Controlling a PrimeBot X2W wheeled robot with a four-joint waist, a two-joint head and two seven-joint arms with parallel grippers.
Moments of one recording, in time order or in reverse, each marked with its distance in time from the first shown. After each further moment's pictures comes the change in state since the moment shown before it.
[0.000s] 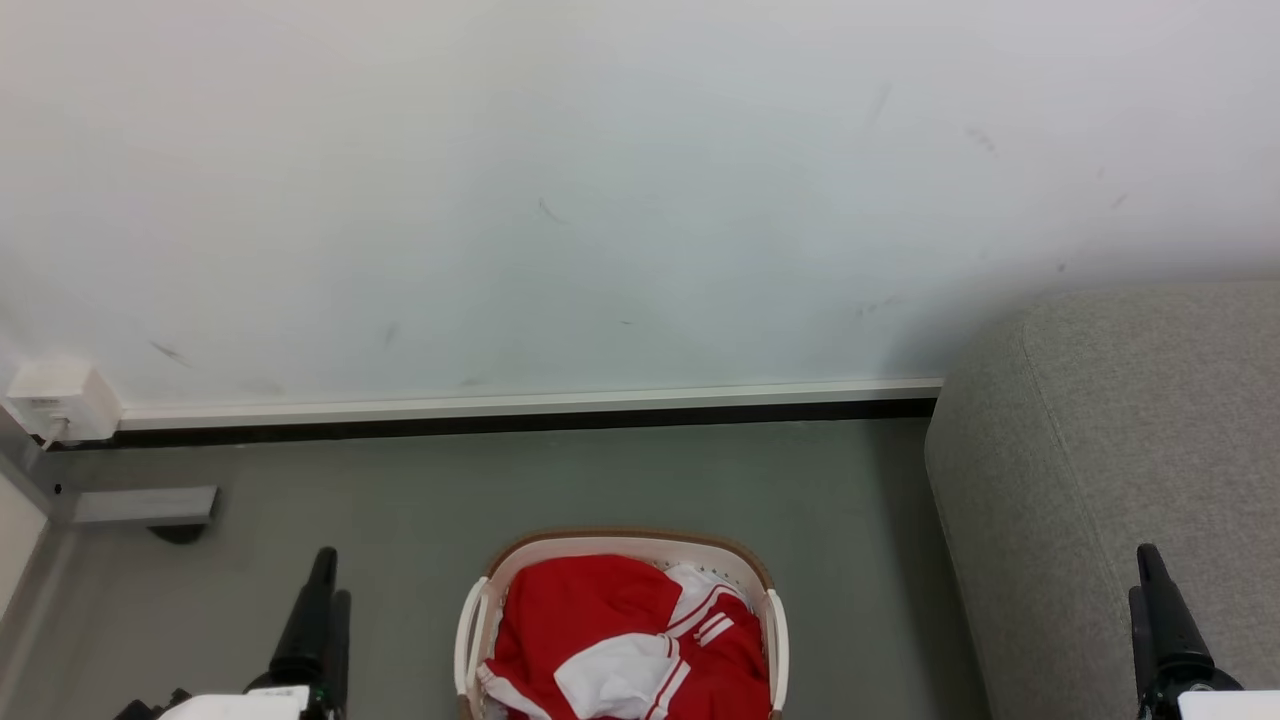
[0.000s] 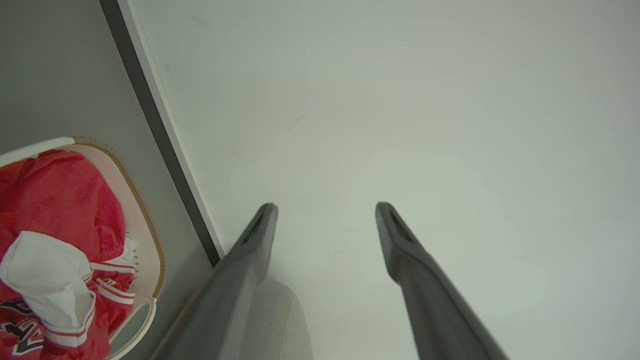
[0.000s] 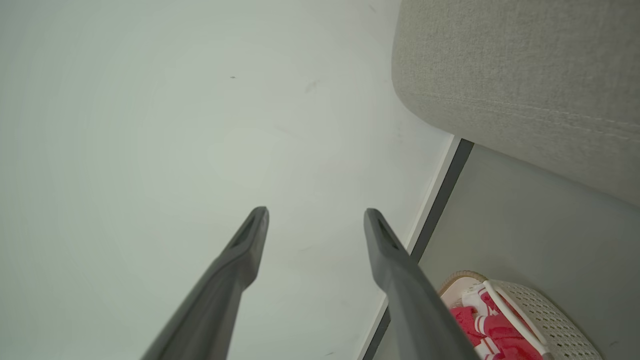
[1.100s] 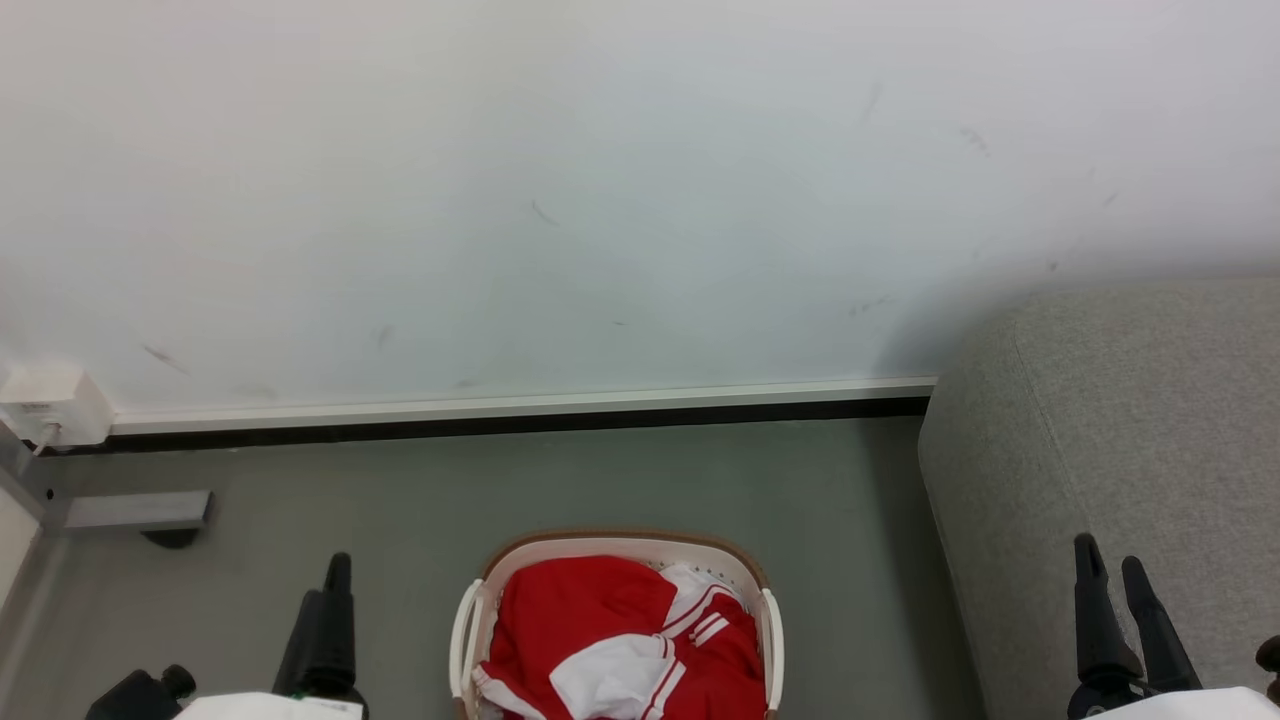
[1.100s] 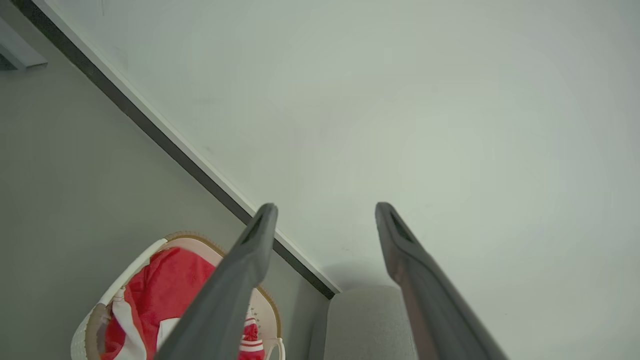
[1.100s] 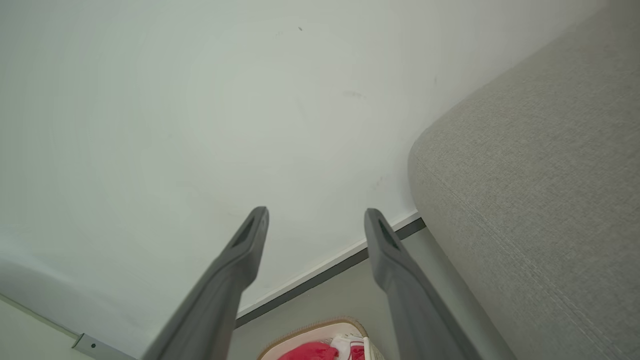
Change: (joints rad) left arm 0.015 0.001 -0.013 -0.013 0.554 0.000 -0.127; right arm 0.038 -0.002 0.069 -0.096 -0.722 0.000 -0.124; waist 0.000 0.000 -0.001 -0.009
